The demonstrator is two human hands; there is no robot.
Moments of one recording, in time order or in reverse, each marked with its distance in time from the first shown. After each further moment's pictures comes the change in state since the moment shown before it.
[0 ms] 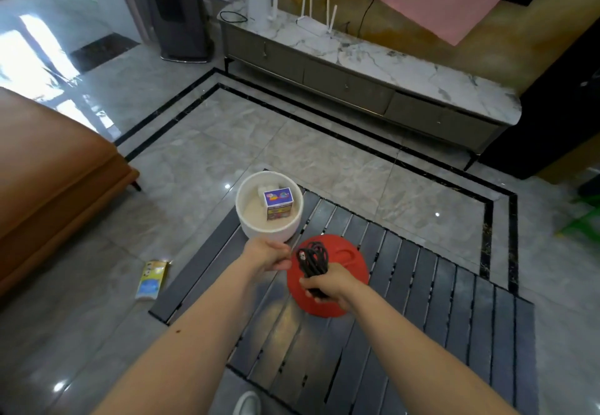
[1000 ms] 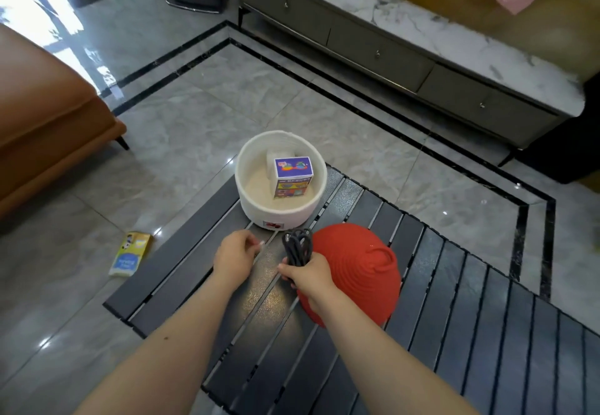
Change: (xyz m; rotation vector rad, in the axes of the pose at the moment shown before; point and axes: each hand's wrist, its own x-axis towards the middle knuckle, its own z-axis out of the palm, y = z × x) left_hand 0.166 -0.136 -0.046 0.633 0.404 0.319; right_hand 0.170 0.051 0.068 0.039 0.176 -0.153
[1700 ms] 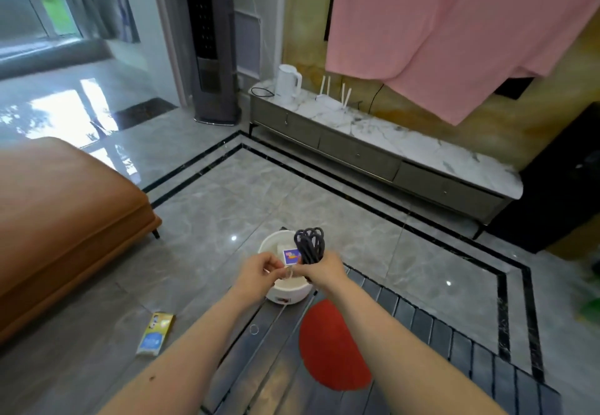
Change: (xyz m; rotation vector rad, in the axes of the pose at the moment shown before) left_hand -0.092 0.159 -0.202 -0.394 -0.126 0.247; right_hand -0.151 -0.206 -0.055 -0.191 0.057 -0.306
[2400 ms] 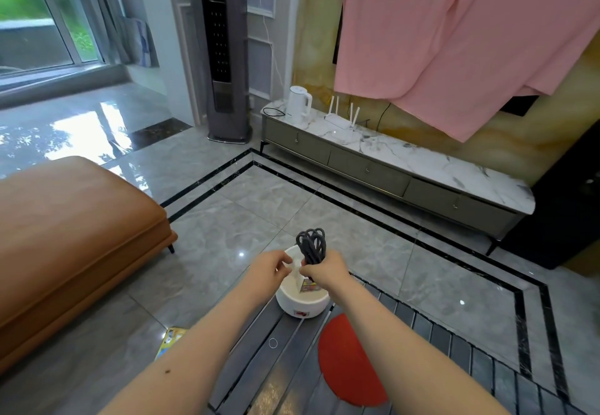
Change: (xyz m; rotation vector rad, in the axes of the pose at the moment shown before) left_hand 0.001 0.010 -0.050 0.429 -0.002 0.161; right_hand -0.009 -0.037 0.028 0.027 0.013 -0.015
